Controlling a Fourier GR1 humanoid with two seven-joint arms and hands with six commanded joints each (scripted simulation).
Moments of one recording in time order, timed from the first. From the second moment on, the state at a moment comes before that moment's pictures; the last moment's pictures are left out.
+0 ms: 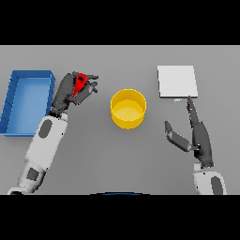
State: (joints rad) left arm -0.51 0.12 -0.12 -1.16 -0.26 0.07 0.01; right arm 0.10 -0.08 0.10 -1.69 0.25 -0.06 -0.11
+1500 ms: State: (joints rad) left arm -1.06 0.30 -0.88 -0.89 -0.95 -0.24 0.08; right arm 0.10 -0.03 0.10 -1.69 0.20 -0.06 -0.10
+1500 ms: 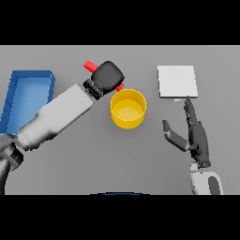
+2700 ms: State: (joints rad) left arm -1.38 0.25 -1.28 -0.72 -1.17 -0.31 -0.10; right arm 0.11 -0.02 0.12 -1.68 0.30 -0.12 -0.07
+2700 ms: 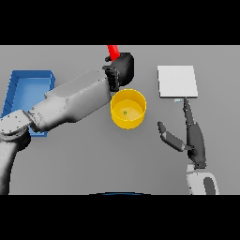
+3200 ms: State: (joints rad) left arm -1.63 0.35 -1.05 -0.47 -0.98 -0.22 -0.08; right arm 0.09 -0.03 0.10 -1.66 0.22 -0.08 -0.10
